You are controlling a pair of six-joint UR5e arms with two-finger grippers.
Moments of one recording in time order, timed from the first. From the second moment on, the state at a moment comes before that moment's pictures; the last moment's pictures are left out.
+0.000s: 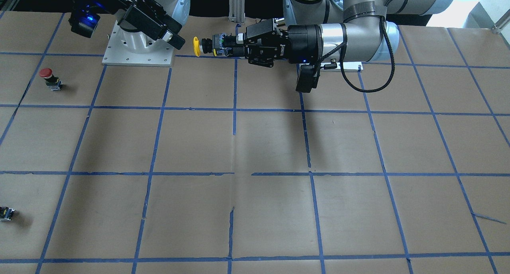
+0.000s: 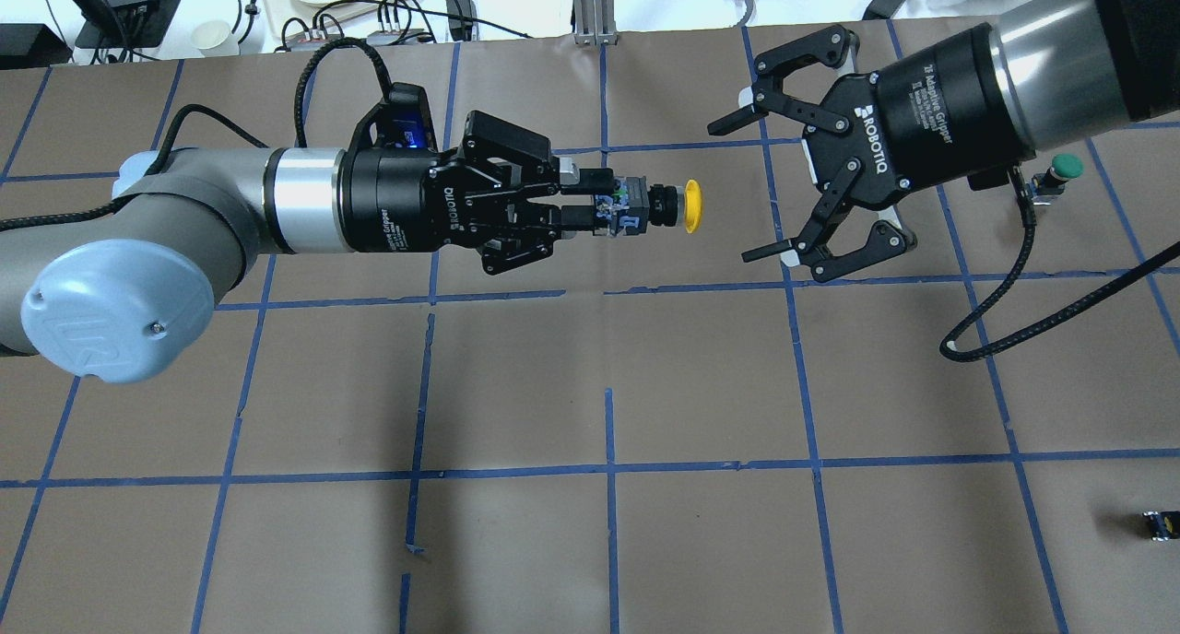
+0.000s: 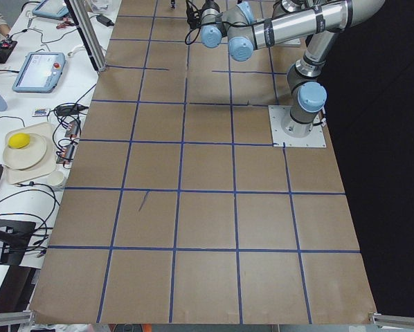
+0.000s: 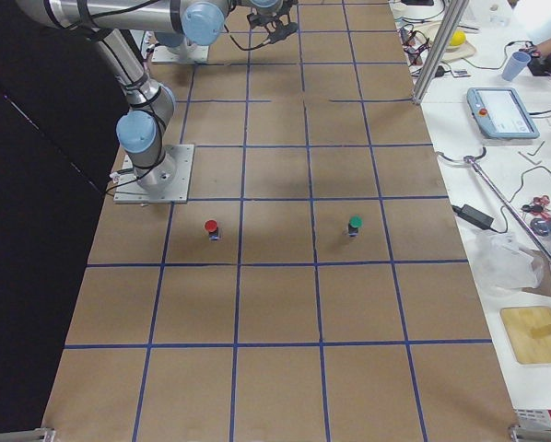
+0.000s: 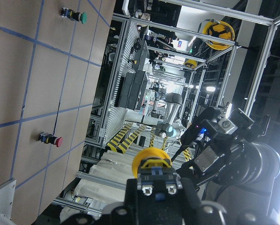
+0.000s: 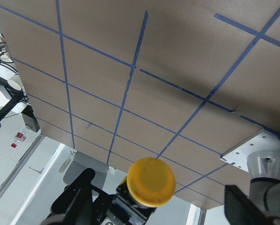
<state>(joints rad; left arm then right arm) -1.52 -1.50 -1.97 -1.75 0.09 0.26 1.42 -1.82 1.81 -1.51 -0.70 0.99</state>
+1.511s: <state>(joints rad) -1.52 -1.50 -1.98 -1.75 0.06 0.26 1.45 -1.81 1.86 -1.51 -0.59 1.03</state>
